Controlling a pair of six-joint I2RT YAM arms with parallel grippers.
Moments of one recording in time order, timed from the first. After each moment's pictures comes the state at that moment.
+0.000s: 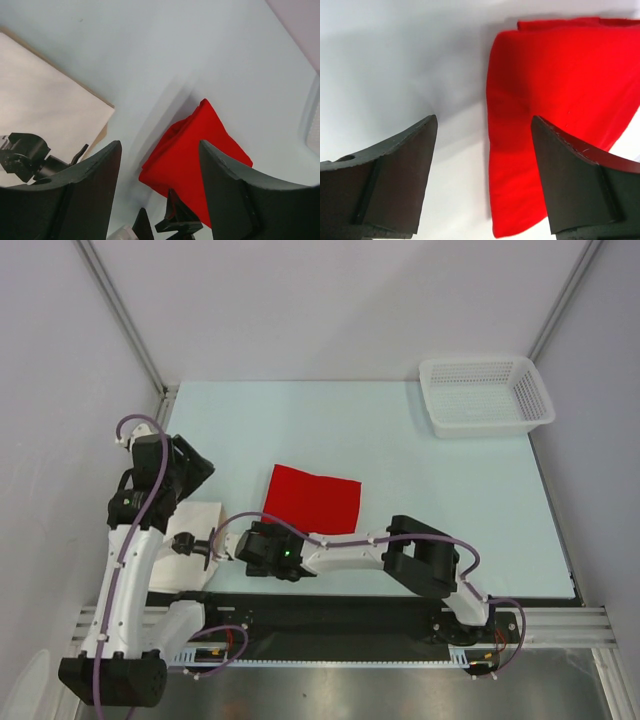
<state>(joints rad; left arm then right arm) -0.01 0.93 1.06 -0.79 -0.15 -0.70 1.34 2.12 1.52 -0.37 0.45 -0.33</state>
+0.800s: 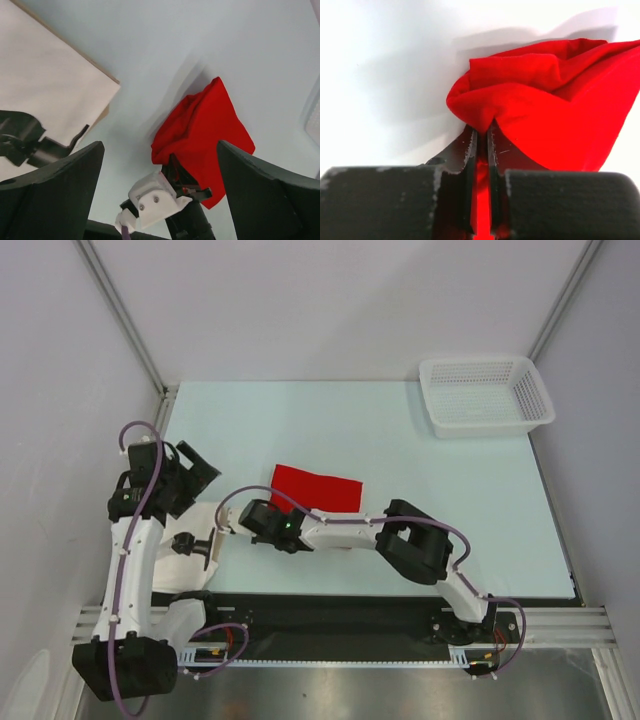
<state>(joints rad) 0.12 0.97 1.03 -0.84 0.02 -0.70 1.23 2.21 1.63 -0.33 0.40 -0.41</state>
